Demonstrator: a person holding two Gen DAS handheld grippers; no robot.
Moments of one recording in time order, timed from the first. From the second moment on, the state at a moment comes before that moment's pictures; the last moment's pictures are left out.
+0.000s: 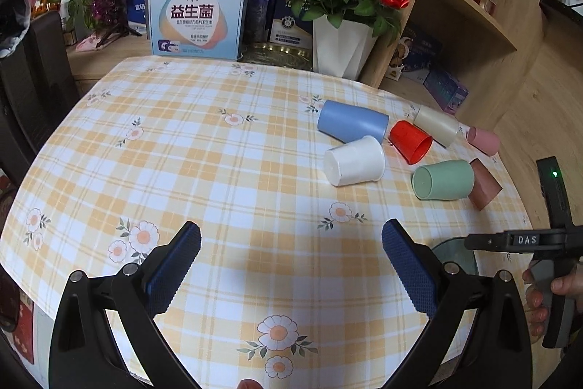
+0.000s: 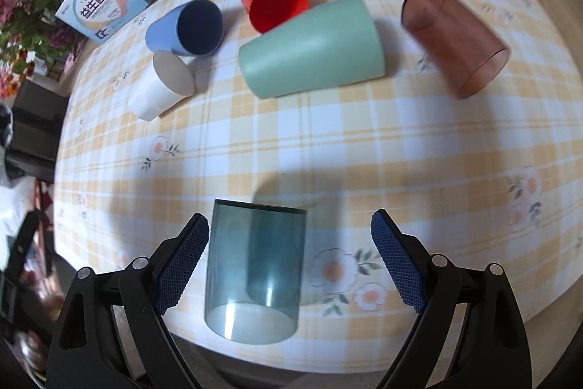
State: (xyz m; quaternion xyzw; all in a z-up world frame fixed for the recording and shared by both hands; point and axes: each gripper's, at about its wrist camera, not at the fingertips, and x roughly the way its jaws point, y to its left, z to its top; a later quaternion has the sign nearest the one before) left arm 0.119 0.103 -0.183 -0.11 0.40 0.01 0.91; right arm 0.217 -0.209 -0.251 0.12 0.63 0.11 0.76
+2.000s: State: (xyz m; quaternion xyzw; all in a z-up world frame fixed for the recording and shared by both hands) left arm 0.114 0.080 -0.194 -0.14 0.43 0.00 0.89; right arm 0.192 -0.261 -0.214 0.05 0.51 0.04 0.86
